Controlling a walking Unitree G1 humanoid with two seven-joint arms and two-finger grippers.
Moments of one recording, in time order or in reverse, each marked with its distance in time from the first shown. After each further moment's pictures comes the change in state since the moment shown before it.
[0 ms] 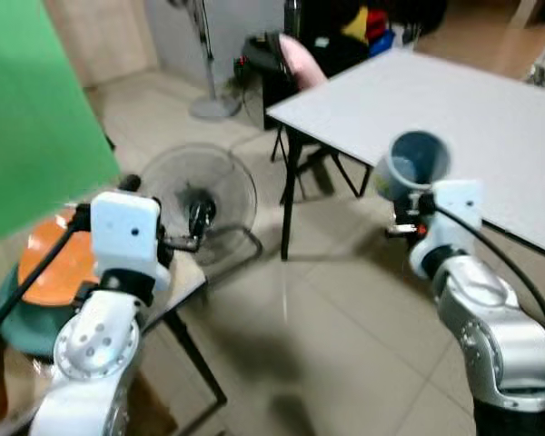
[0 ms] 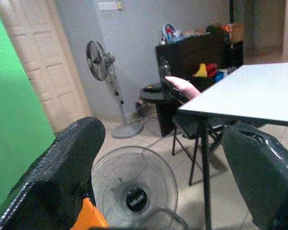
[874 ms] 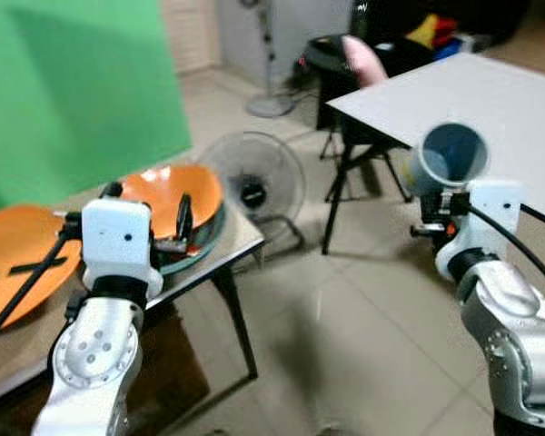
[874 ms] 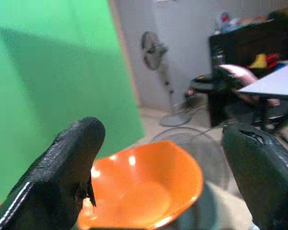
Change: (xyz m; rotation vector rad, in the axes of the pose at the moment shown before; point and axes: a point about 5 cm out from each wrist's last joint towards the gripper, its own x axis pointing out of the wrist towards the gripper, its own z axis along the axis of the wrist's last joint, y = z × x) left arm -0.005 0.004 -0.005 0.028 0.018 0.079; right arm -0.015 -0.021 0.004 0.002 -0.024 -0.079
